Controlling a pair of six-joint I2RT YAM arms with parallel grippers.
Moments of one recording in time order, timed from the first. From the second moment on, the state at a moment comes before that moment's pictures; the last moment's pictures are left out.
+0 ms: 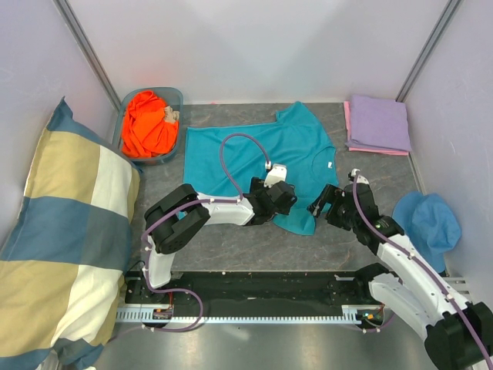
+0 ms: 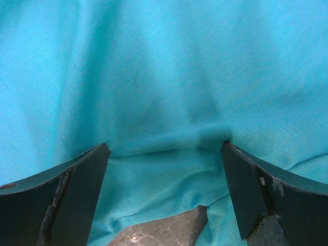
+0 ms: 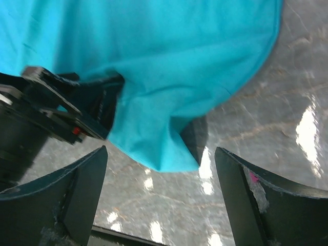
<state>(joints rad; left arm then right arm) -1.02 1.97 1.14 0.01 -0.57 -0.55 0.35 0.82 0.50 -0.40 -0.03 0.73</state>
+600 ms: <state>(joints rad) -1.02 1.97 1.14 0.01 -0.57 -0.55 0.36 0.79 0.35 -0.45 -0.07 0.75</state>
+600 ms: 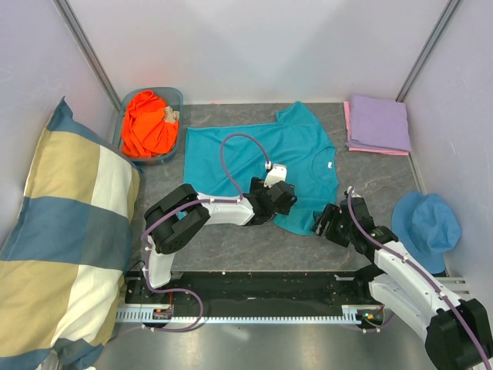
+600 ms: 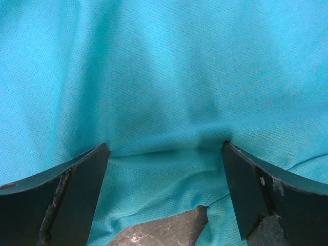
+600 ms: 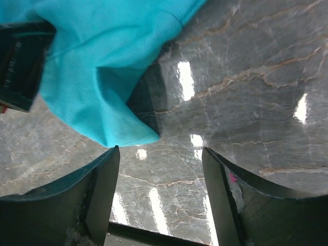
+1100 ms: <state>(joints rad) -1.02 1.97 1.14 0.01 -0.57 -0.55 0.37 0.89 0.29 -0.23 -0.13 0.79</state>
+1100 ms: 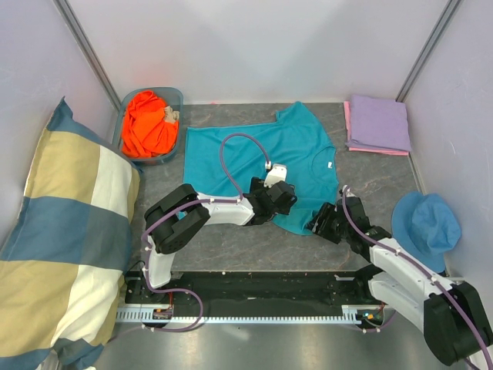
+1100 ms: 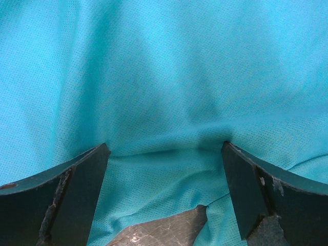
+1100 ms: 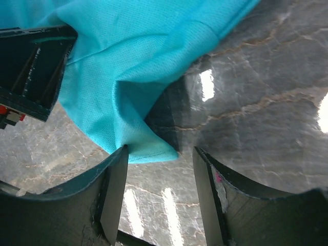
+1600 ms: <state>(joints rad) -1.02 1.97 1.14 0.01 -0.57 -0.55 0.38 1.00 0.25 0.00 -0.17 0.81</state>
